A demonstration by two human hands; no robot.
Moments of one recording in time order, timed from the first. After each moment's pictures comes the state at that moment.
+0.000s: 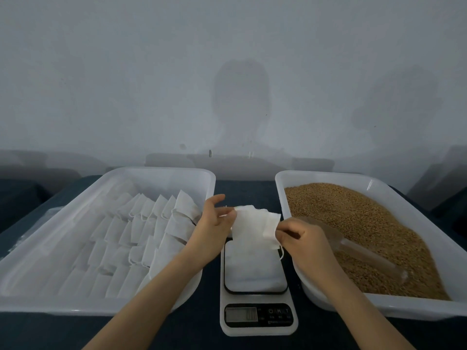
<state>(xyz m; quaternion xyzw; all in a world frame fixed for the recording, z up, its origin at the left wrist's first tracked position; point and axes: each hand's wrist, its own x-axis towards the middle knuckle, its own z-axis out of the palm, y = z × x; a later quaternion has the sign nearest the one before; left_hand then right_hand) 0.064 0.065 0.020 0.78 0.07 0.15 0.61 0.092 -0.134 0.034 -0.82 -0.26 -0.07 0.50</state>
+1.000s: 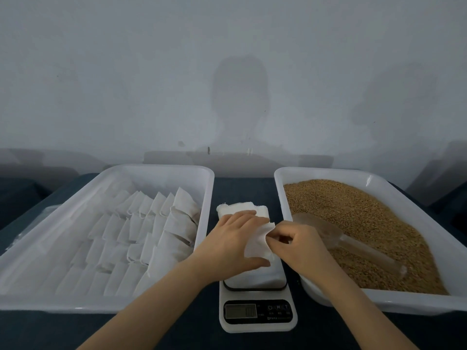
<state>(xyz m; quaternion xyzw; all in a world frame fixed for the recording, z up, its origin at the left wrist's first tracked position) 0.050 0.045 0.019 0.94 -0.21 0.19 0.18 0.089 -0.131 0.032 -0.84 -0.30 -0.06 0.44</state>
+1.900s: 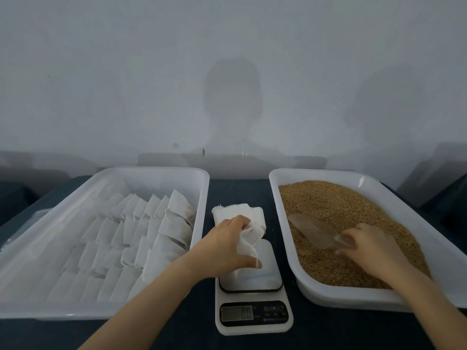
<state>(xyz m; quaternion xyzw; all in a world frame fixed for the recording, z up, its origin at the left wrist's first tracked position) 0.057 0.051 0.019 0.95 -0.07 0.02 0.32 0.147 -0.253 0.024 -0.99 -0.11 -0.03 -0.02</state>
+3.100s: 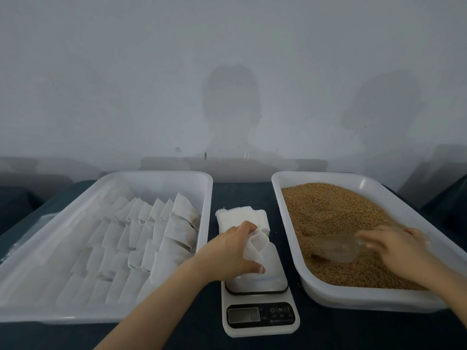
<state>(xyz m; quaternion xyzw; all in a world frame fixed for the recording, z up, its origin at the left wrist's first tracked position) 0.060 0.052 0.015 0.95 -0.09 -0.01 0.28 0.145 -0.290 0.030 -0.98 -0.16 -0.06 0.08</state>
